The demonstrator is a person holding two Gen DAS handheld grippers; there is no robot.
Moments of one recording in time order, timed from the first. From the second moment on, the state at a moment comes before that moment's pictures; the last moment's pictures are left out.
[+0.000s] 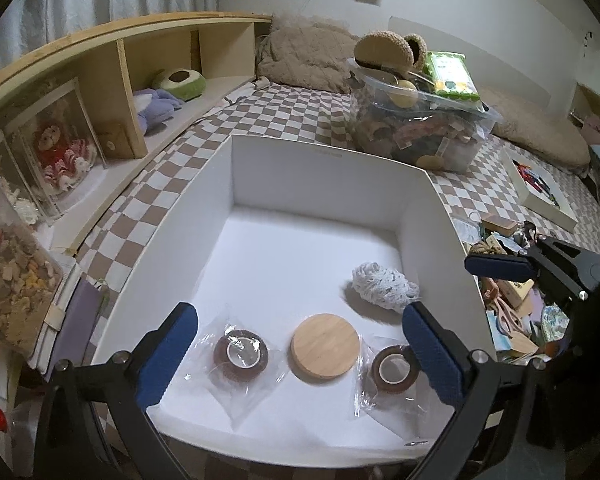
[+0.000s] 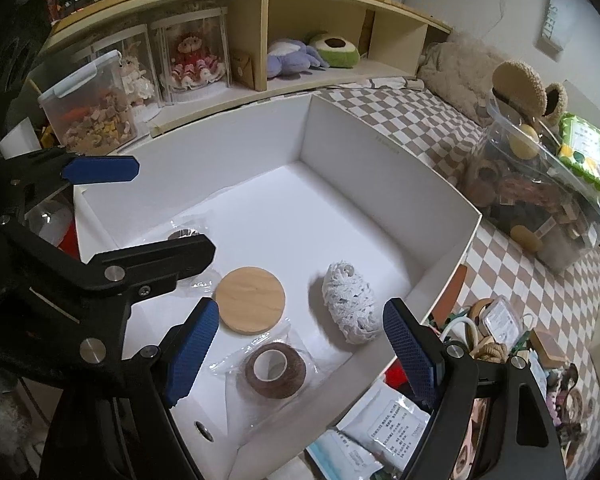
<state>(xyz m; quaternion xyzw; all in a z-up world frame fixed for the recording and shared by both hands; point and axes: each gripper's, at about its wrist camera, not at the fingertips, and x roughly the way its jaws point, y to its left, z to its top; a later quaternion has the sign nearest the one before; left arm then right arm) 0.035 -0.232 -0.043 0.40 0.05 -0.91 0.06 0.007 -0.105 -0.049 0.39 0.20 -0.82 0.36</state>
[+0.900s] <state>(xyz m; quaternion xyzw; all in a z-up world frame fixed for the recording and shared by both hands) 0.068 -0.238 -0.023 0.37 0.05 -0.92 0.08 0.019 -0.082 -0.028 0.34 0.18 -0.86 0.34</state>
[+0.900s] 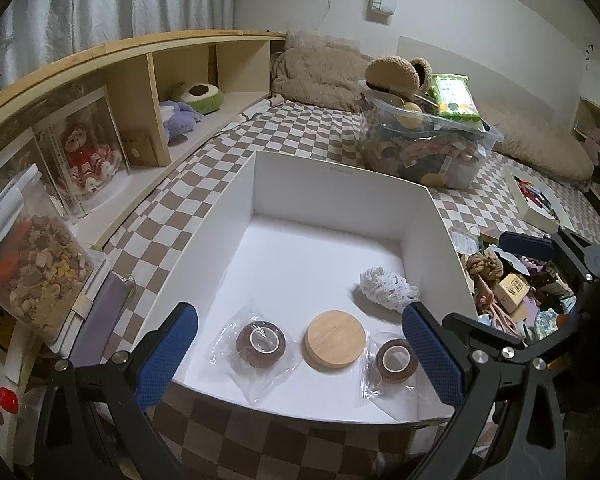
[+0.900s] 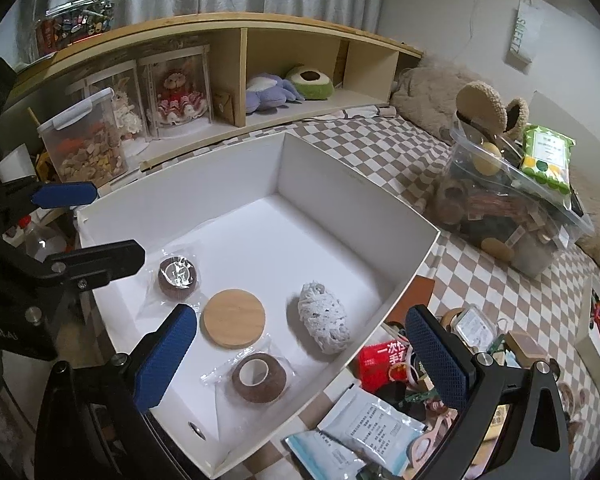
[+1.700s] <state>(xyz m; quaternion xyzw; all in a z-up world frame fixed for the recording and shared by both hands) 0.075 -0.208 -0.009 0.33 0.02 -0.94 0.08 0.022 -0.025 -0.004 0.31 0.12 -0.90 0.30</state>
